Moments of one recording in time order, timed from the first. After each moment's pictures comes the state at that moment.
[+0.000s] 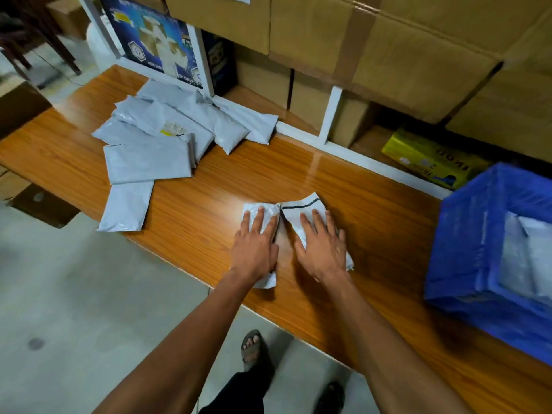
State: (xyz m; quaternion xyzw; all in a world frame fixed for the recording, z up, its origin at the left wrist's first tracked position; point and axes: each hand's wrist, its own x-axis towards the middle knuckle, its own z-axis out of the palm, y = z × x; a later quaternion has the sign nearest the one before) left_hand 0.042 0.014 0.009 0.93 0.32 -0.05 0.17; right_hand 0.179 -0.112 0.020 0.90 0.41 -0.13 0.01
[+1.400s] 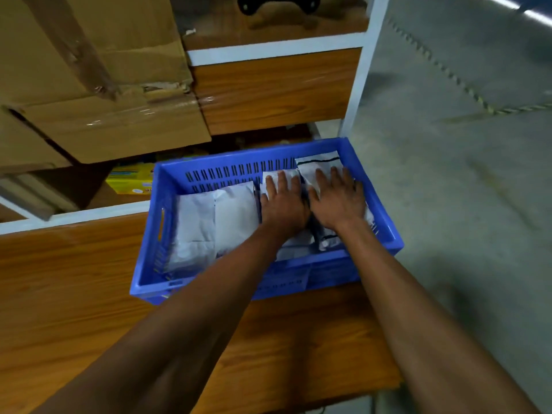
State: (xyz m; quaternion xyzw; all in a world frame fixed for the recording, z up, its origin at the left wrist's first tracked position) left_hand 0.506 -0.528 0.089 0.98 0.06 -0.07 0.18; right_hand 0.529 -0.661 0.102 1.00 0.08 -0.03 -0.05
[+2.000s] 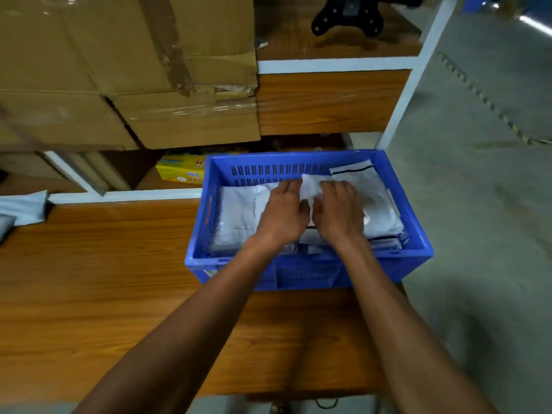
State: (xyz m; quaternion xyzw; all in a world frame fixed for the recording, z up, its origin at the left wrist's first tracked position) left_hand 0.408 -0.453 0.154 0.94 0.05 0.06 0.33; right_hand 0.460 -0.591 0.131 0.97 0.16 0.10 -0.16
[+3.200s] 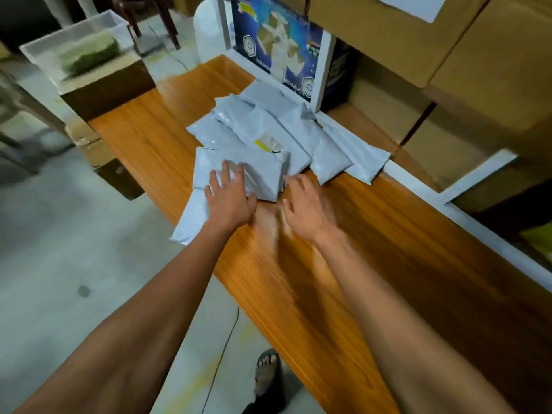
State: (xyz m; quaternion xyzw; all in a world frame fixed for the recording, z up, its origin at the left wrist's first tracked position) left_hand -0.037 0.316 -0.001 0.80 0.58 0.04 0.16; right_hand 0.134 0.213 0.036 0.76 0.62 -0.12 -0.16
